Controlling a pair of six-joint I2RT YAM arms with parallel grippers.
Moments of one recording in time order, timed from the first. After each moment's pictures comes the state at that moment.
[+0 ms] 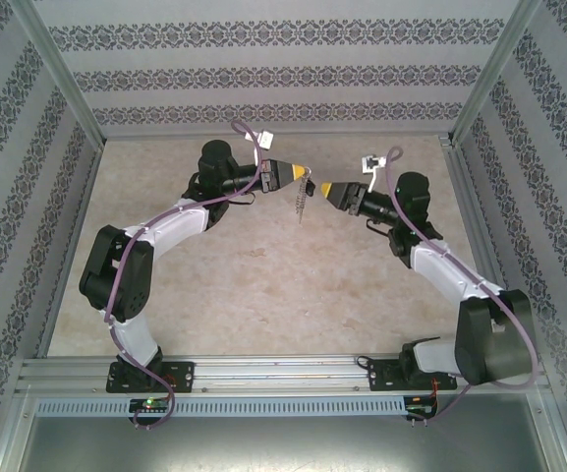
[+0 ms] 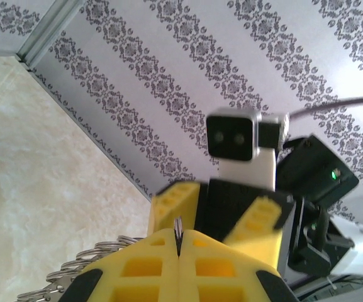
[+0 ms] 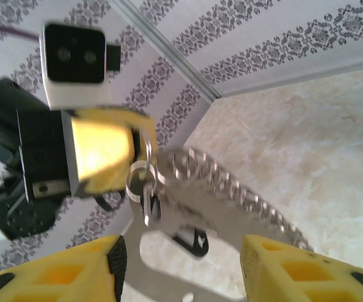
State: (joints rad) left arm -0.41 1.78 1.24 0.57 0.89 -0.83; right arm 0.20 1.31 0.74 0.46 -0.82 0.69
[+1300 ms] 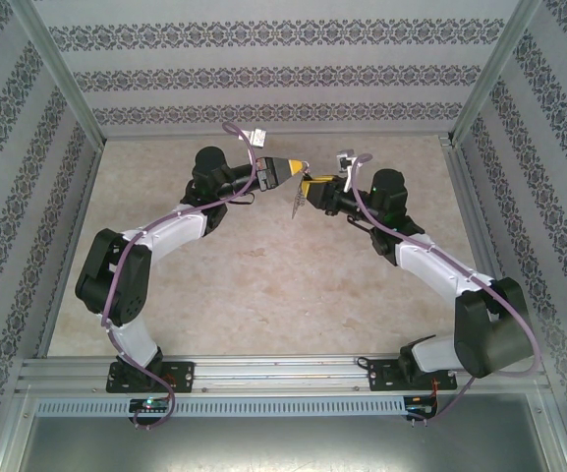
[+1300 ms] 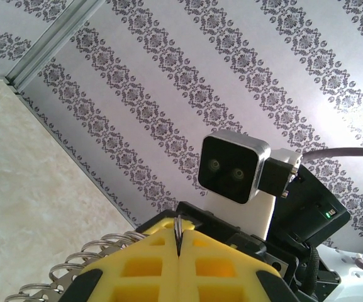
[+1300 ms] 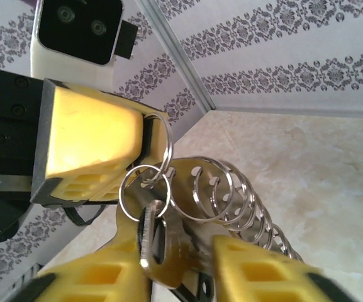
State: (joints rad) left arm -0.42 1.75 1.18 0.73 0.83 -0.96; right arm 0.34 1.38 0.83 0.46 -0.68 0.49
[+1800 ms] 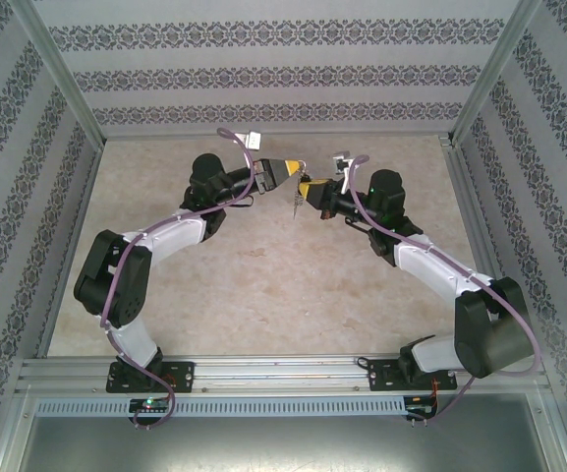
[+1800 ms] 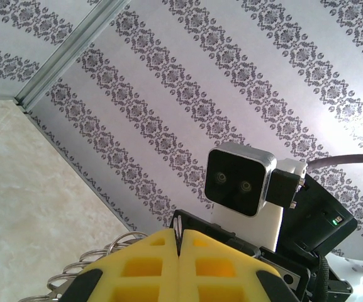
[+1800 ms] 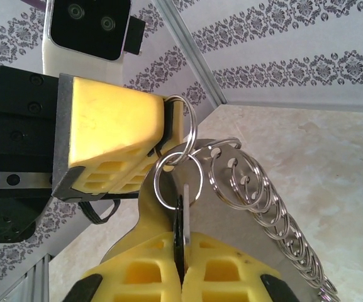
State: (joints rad) left arm -0.42 1.74 1.11 0.84 0.77 -0.96; right arm 0.36 1.38 0.83 0.45 -0.70 0.49
